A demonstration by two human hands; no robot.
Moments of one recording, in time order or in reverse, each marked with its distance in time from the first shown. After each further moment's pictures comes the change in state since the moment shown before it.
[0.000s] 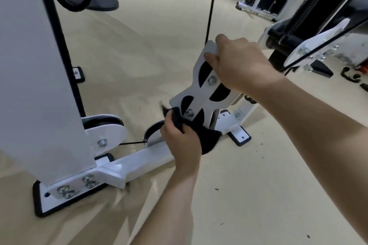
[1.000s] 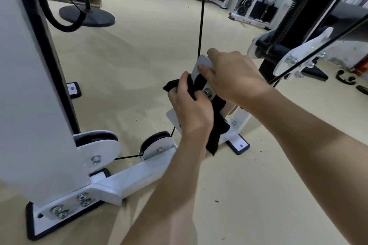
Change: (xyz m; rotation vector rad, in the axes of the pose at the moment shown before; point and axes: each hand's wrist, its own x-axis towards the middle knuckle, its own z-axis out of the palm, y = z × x) left_hand 0.026 0.102 0.021 -0.135 -0.159 0.159; right_hand -0.005 0.008 -0.003 0.079 0.007 -0.011
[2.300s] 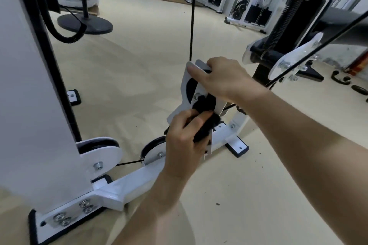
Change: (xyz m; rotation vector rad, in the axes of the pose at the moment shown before) left_hand -0.023 -0.061 -0.041 0.322 -0.120 0.801; right_hand 0.003 -0.009 -0.011 0.313 -0.134 0.222
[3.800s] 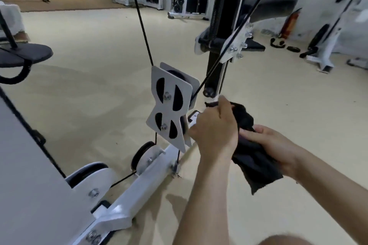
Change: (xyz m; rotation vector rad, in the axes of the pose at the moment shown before) left_hand 0.027 0.128 0.006 -0.154 -0.586 -0.624; right_hand -0.181 0.105 0.031 1.431 -0.115 0.402
